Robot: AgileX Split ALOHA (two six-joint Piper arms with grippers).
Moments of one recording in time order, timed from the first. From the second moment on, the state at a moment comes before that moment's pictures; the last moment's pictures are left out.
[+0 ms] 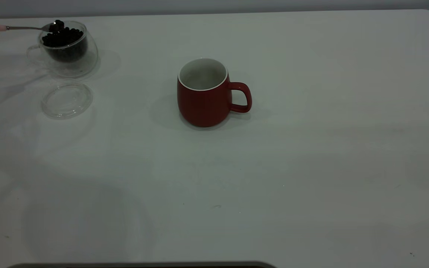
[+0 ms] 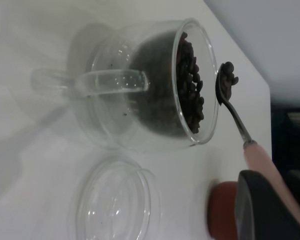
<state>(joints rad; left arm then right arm) 0.55 2.48 -1.56 -1.34 1.07 1.07 -0.04 0.03 -0.47 0.11 1.13 -0.14</state>
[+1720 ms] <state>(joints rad) 0.32 2.48 -1.56 -1.32 1.15 1.01 -0.04 0.03 -0.47 0.11 1.13 -0.14</state>
